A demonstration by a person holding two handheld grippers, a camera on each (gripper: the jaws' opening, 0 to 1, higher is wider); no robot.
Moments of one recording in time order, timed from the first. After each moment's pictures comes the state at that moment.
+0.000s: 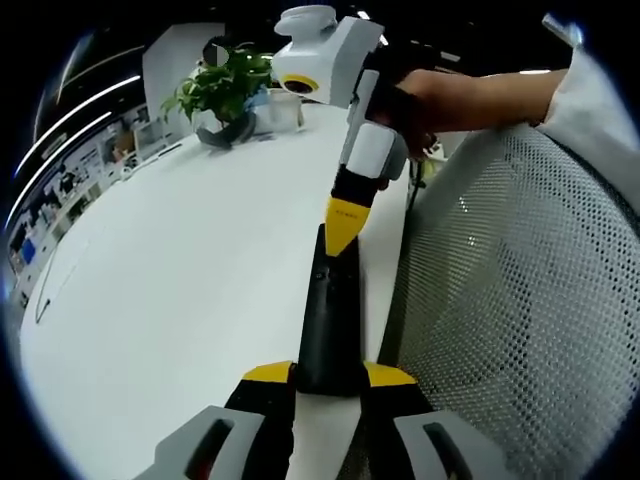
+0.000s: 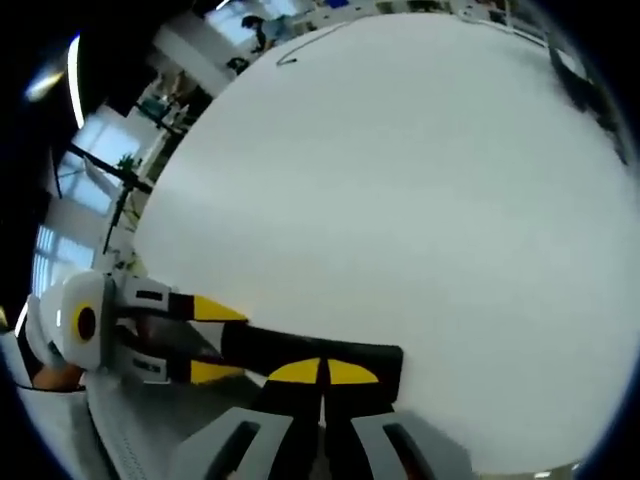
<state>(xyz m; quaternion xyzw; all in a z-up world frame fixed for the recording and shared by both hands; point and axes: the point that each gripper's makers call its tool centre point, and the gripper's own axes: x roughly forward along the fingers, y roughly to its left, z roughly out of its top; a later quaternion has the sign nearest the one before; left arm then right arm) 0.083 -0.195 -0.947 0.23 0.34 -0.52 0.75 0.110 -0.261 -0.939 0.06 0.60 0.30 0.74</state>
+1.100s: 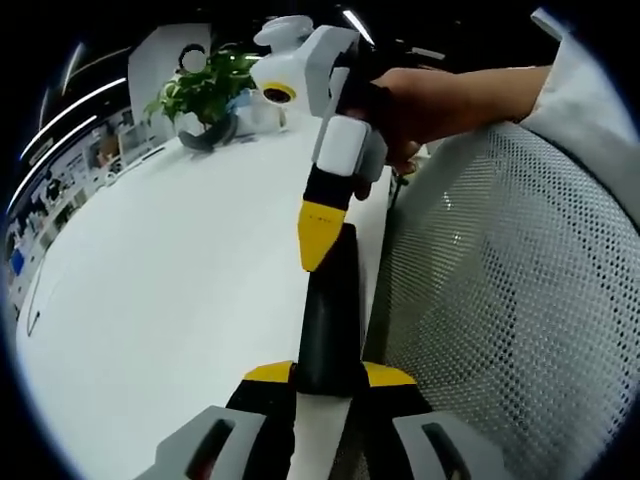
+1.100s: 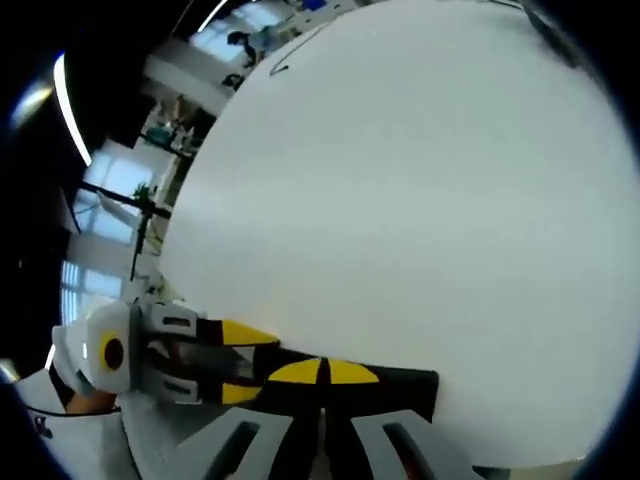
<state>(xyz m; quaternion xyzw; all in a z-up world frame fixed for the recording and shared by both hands) 0.071 -0.201 -0.945 0.24 0.34 -0.55 0.72 0.103 -0.242 -0.933 0.16 0.61 0.32 0.71</state>
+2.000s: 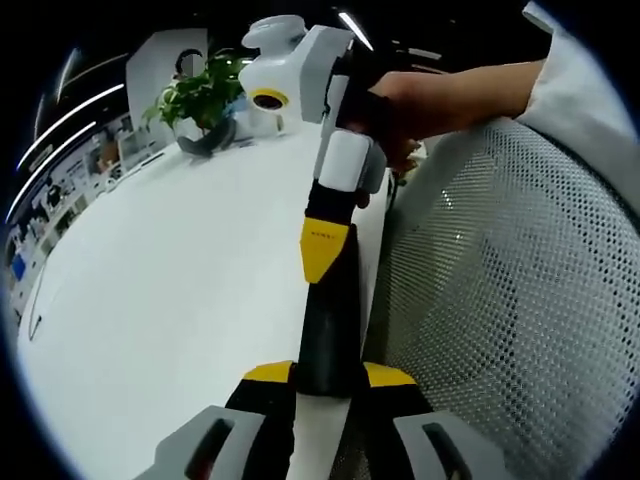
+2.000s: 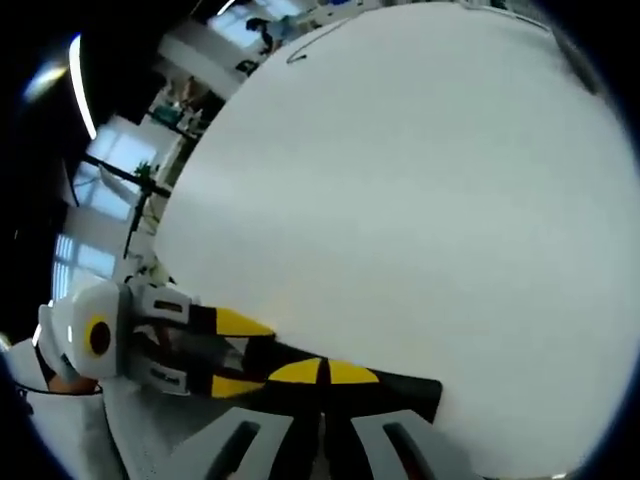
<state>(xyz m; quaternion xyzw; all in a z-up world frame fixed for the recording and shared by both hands) 0.072 -0.202 -0.946 0.24 0.33 -0.55 0.73 0.101 -0.244 -0.939 0.12 0.60 0.33 0.72</state>
